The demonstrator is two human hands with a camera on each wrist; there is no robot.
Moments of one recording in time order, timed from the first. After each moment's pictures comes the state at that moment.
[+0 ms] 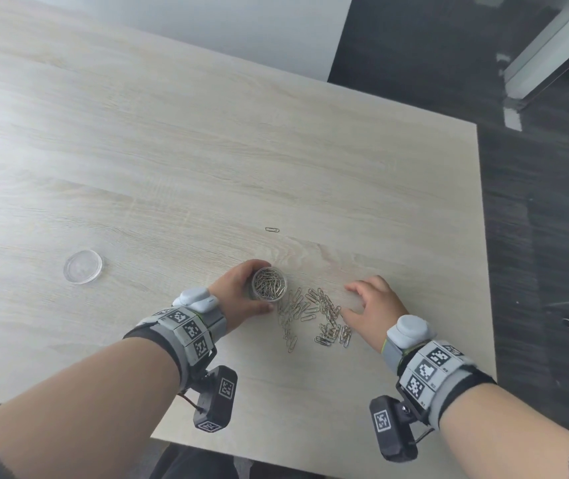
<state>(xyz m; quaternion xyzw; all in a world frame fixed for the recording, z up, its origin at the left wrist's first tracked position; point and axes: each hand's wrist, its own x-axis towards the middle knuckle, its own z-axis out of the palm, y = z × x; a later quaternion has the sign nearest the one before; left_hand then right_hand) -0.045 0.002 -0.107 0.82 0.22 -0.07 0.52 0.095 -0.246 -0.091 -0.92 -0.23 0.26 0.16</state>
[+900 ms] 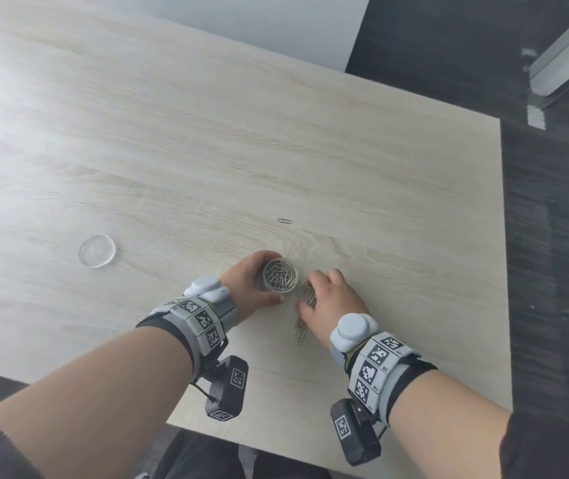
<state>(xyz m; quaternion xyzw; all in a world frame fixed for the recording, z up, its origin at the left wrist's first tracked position) -0.046 -0.001 -0.110 0.82 0.23 -0.05 0.53 0.045 -0.174 -0.091 -0.91 -0.32 0.23 0.08</state>
